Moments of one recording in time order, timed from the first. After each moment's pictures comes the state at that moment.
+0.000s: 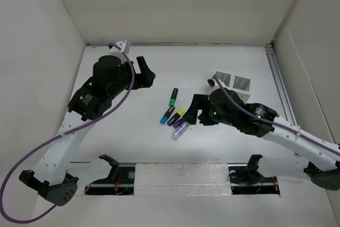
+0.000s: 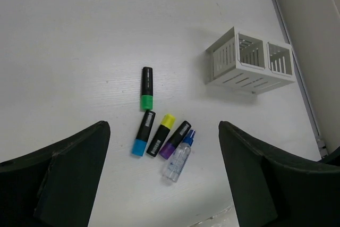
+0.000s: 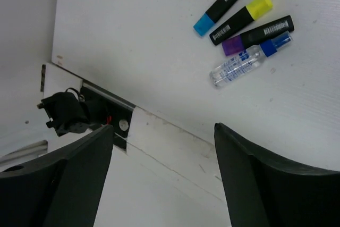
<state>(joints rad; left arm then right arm) -0.53 1.06 1.41 -0.75 -0.08 -0.48 1.02 1.07 1.19 -0.76 0.18 0.88</state>
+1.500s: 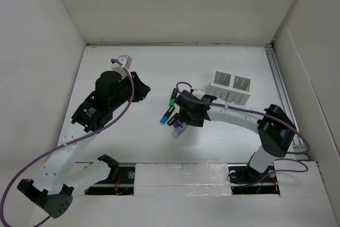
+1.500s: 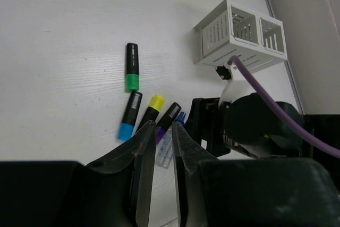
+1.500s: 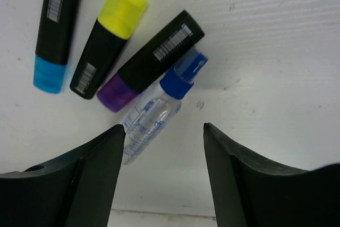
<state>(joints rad) -0.53 0.91 1.12 -0.60 0.01 -0.53 0.93 1.65 1.16 -0.71 0.28 1.03</state>
